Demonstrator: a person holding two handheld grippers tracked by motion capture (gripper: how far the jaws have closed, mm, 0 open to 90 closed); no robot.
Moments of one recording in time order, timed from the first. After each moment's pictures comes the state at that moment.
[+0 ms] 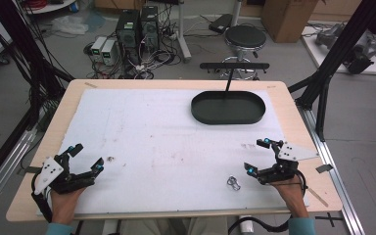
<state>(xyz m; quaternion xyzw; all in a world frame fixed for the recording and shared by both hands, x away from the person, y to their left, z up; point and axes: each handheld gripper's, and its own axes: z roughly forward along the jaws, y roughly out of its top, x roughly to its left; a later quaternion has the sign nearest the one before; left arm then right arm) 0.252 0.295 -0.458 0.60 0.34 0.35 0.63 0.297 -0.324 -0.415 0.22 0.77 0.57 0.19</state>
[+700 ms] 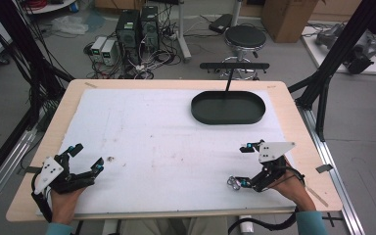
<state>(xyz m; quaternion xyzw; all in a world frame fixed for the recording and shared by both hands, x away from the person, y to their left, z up) 0.252 0.295 -0.458 0.60 0.34 0.35 0.63 0.302 -0.289 -0.395 0.10 0.88 0.46 0.11</state>
